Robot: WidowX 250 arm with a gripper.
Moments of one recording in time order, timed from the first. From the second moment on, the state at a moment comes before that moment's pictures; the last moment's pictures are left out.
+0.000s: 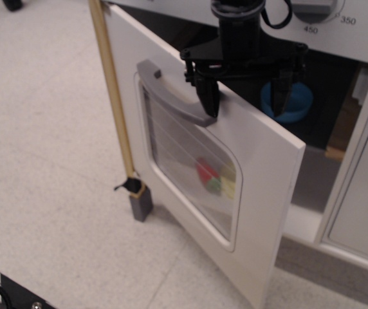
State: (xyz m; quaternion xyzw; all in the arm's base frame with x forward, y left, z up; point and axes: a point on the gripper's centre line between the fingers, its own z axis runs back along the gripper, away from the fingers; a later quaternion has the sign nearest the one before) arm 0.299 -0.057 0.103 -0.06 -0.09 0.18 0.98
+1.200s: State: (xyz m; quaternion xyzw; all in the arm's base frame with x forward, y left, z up) arm 0.239 -0.022 0.034 0.00 -0.05 0.04 1.00
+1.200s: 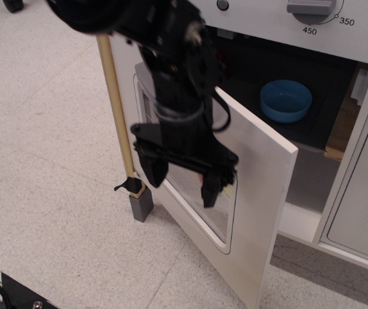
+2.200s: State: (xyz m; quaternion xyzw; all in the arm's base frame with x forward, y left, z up) arm 0.334 -0.060 0.018 -0.05 -0.14 0.05 0.99
